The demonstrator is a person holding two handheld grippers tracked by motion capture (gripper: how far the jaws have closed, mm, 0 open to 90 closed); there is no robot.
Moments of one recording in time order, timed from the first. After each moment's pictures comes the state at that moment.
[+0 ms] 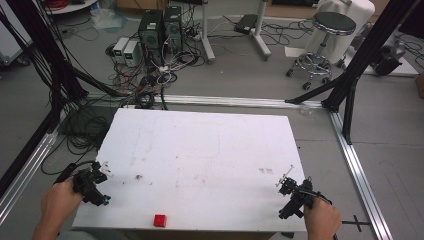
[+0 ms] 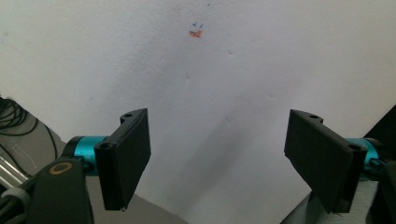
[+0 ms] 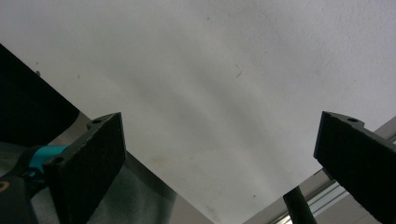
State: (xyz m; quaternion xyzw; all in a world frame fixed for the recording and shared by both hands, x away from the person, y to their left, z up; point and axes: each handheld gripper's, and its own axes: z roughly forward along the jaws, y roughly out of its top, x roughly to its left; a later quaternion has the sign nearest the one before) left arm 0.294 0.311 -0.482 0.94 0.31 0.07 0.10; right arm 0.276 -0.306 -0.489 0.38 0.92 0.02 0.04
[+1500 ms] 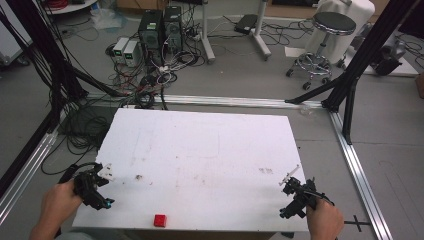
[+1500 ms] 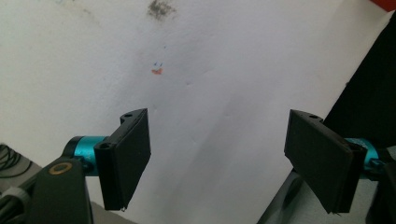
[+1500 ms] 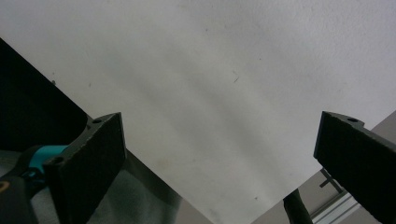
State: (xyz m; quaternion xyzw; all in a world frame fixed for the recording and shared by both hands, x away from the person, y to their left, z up) left arm 0.280 0.296 -0.460 0.96 0.25 0.06 0.14; right arm 0.271 -0.313 -0.481 0.39 0.92 0.06 0.04
